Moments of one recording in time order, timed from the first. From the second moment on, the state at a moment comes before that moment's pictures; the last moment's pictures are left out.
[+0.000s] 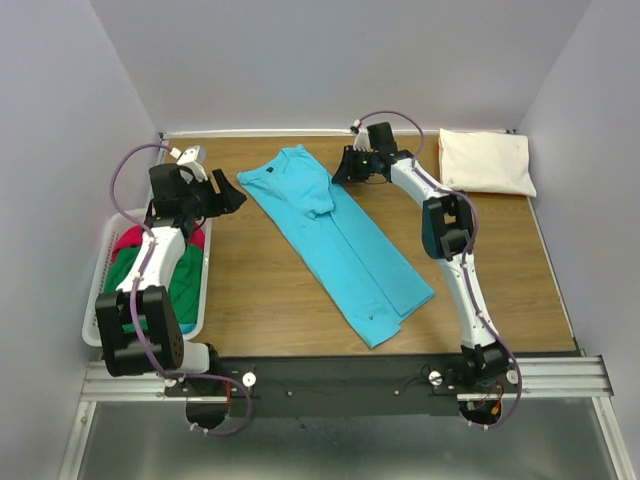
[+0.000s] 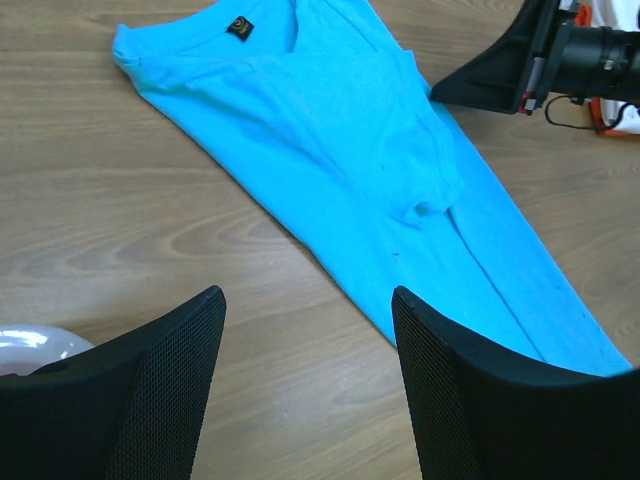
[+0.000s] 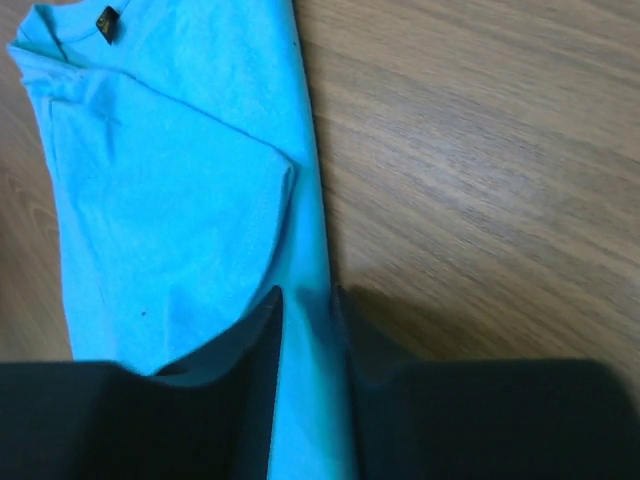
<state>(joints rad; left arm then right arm) 0.13 1.41 0.94 -0.05 0.56 -0.26 0.34 2.66 2.30 -0.37 -0.56 0.30</state>
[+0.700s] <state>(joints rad) -0.10 1.32 0.92 -0.08 0.73 -0.14 0.14 2.37 1.87 -0.39 -0.35 0.31</state>
